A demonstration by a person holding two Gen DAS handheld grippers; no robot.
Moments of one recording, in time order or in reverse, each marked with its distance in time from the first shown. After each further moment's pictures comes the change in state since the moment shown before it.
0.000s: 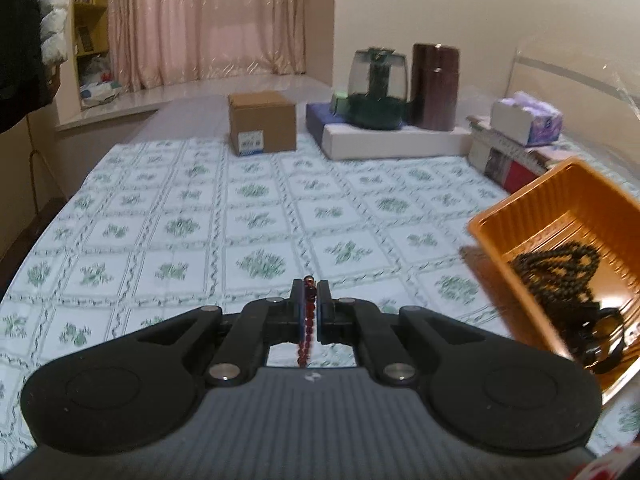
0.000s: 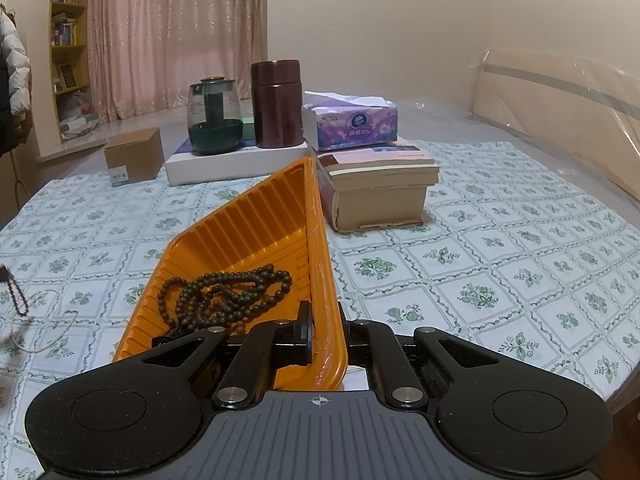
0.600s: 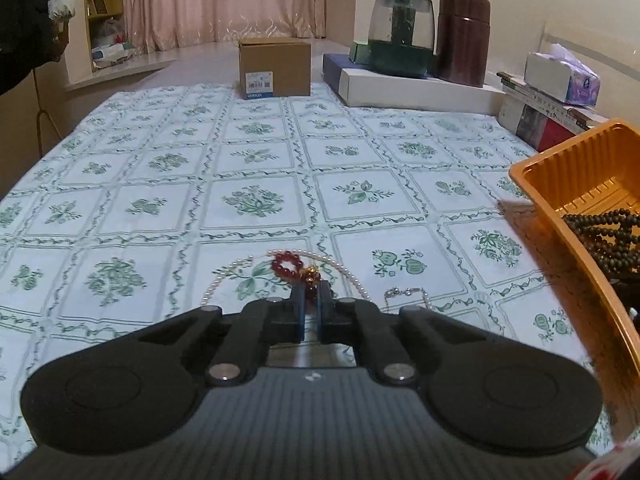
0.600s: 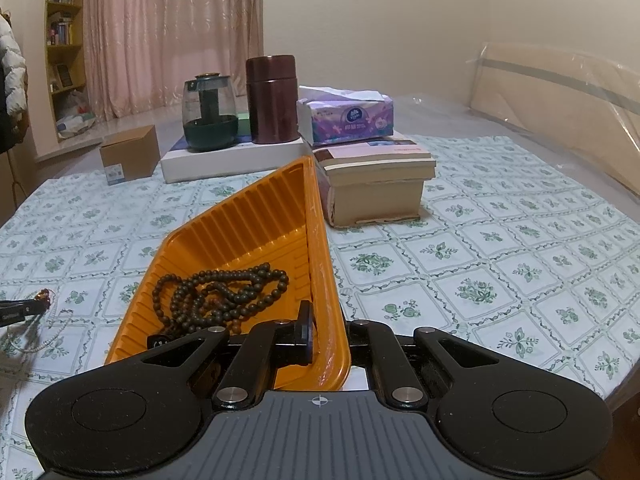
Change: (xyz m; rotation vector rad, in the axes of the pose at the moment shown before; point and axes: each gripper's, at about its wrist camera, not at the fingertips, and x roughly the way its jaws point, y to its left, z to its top) left arm 0.066 -0.005 -0.044 -0.046 0.091 0.062; right arm 0.003 -0.004 0.000 0.008 0.010 -0.002
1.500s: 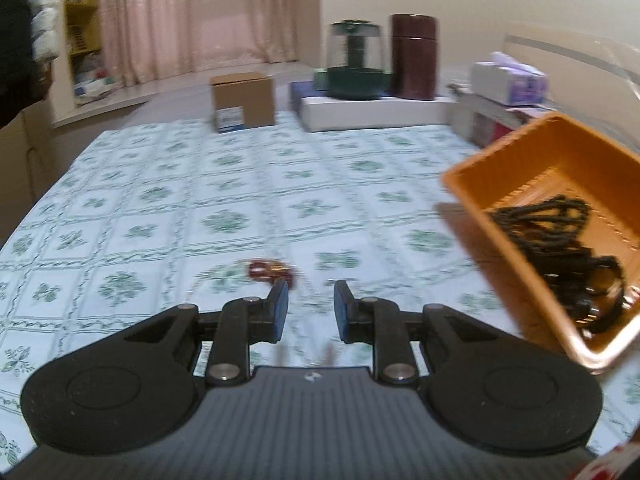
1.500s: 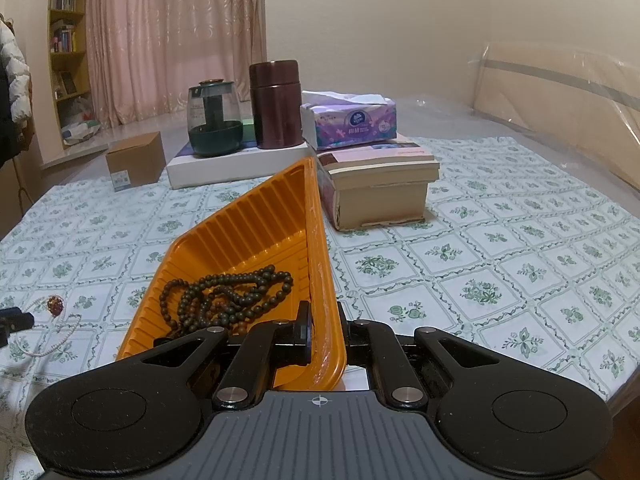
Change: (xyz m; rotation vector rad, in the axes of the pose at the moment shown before) left arm -0.053 -0.026 -0.006 0.068 -0.059 -0.022; right arm -0.004 -0.002 0.000 0.014 -0.011 0.020
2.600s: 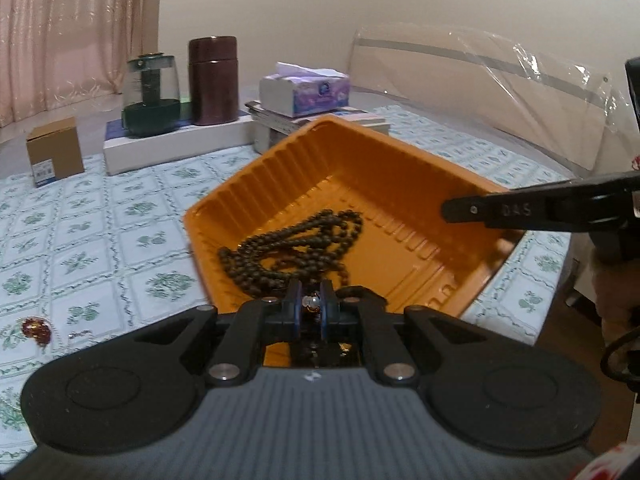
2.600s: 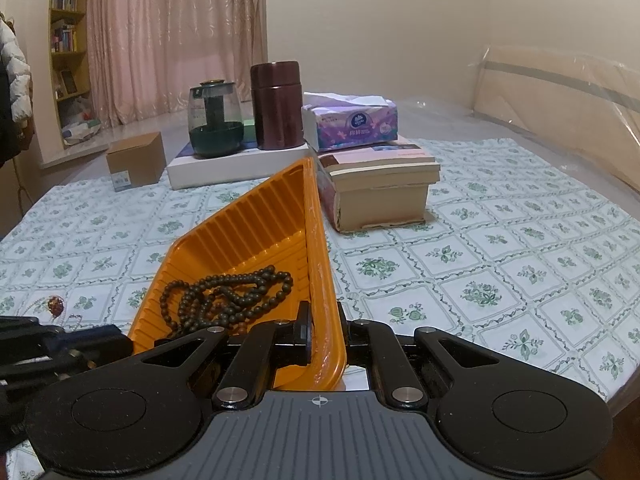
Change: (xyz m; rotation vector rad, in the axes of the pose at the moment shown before) left arm -0.028 -0.161 0.011 0.174 -0.053 -0.429; right arm -0.001 0.002 0.001 -0.001 -0.002 0.002
